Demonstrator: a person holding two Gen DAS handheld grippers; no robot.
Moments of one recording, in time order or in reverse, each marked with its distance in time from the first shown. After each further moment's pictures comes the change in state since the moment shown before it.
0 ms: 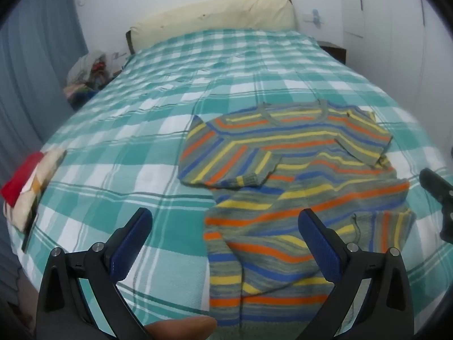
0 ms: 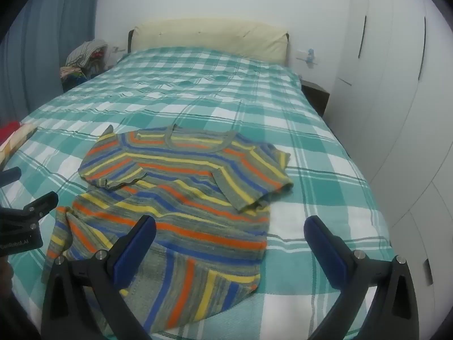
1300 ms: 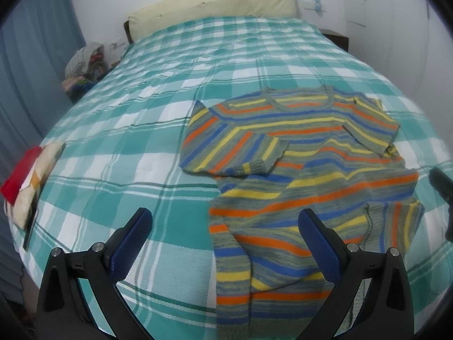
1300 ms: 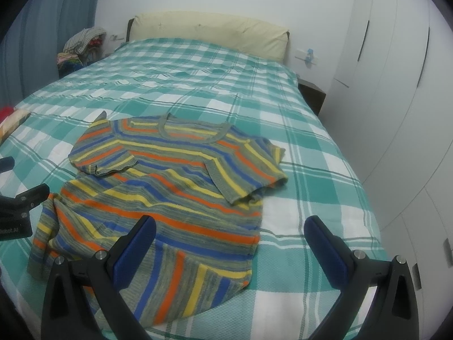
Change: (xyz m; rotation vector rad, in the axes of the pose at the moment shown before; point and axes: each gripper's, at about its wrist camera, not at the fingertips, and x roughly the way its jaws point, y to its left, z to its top) left arm 0.016 0.003 -0.005 0.027 0.048 0.034; right arm 0.008 0.002 -0.006 -0.052 0.027 -0.059
